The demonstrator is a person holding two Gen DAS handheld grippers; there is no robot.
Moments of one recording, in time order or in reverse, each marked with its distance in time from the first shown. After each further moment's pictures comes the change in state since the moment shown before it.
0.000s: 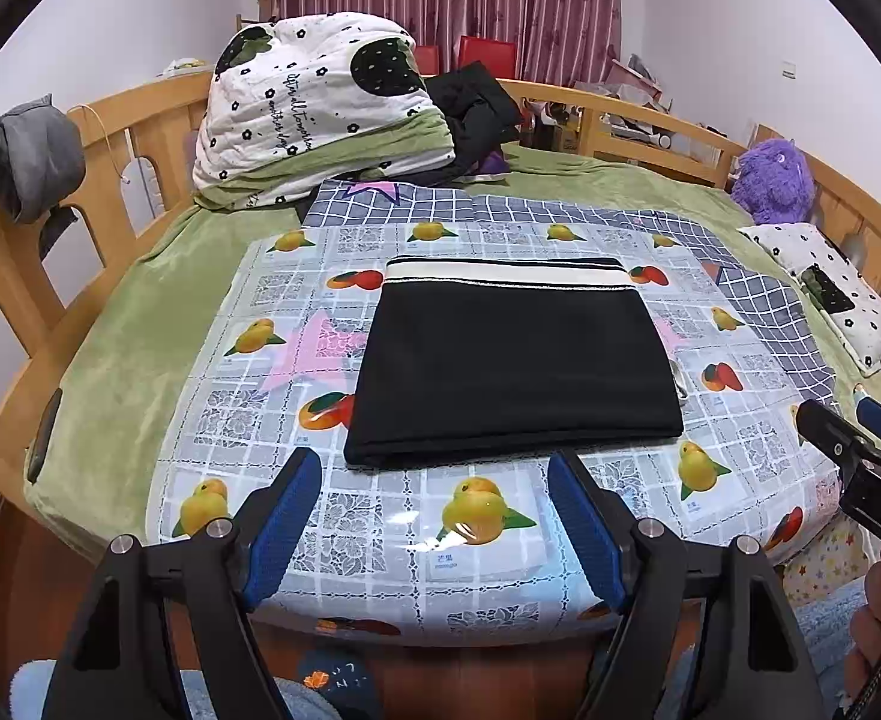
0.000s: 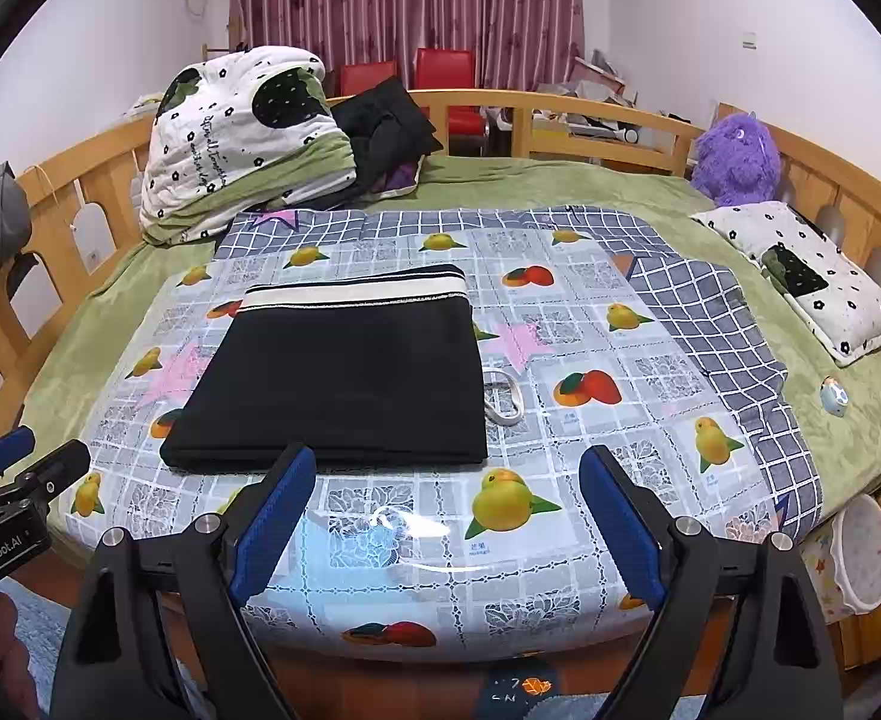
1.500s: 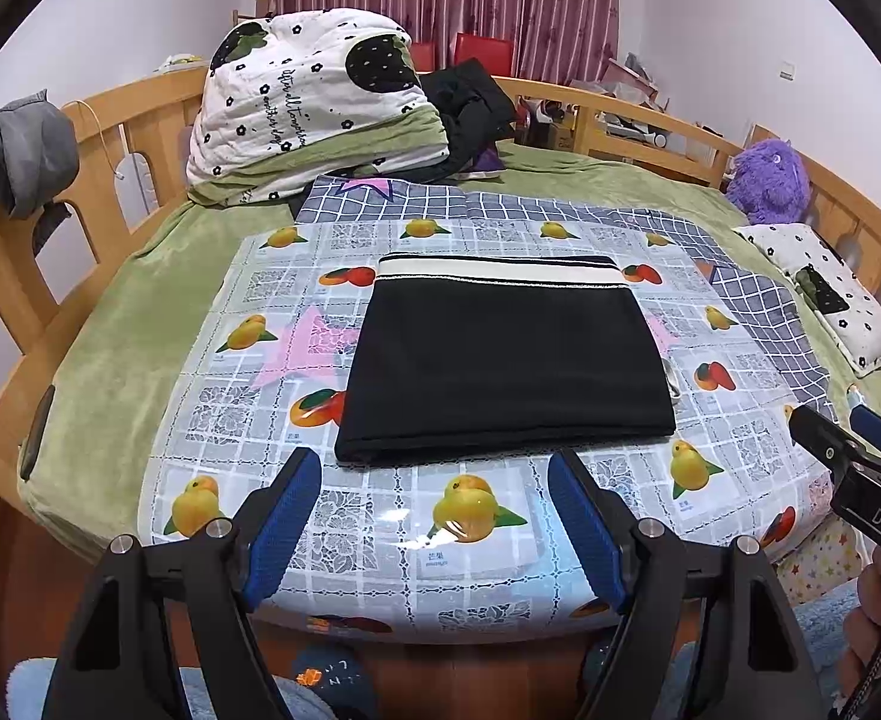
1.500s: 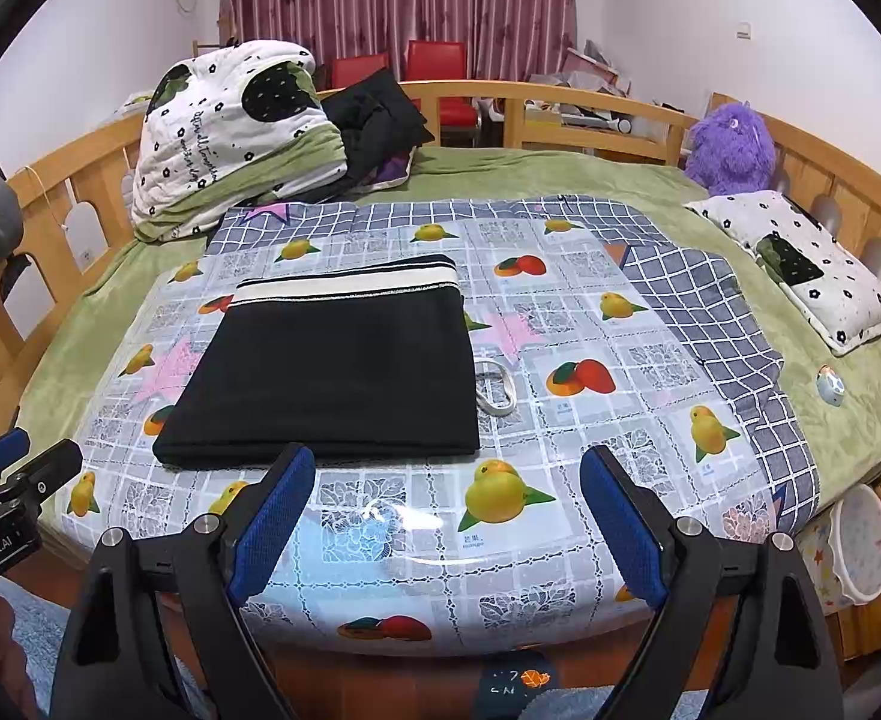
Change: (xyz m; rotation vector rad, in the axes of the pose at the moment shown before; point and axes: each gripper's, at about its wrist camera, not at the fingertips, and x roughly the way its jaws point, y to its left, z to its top) left arm 0.001 -0.001 -0.001 -0.001 0.006 -0.019; right arm 0.003 -0.002 -0.001 0.015 0.022 -0.014
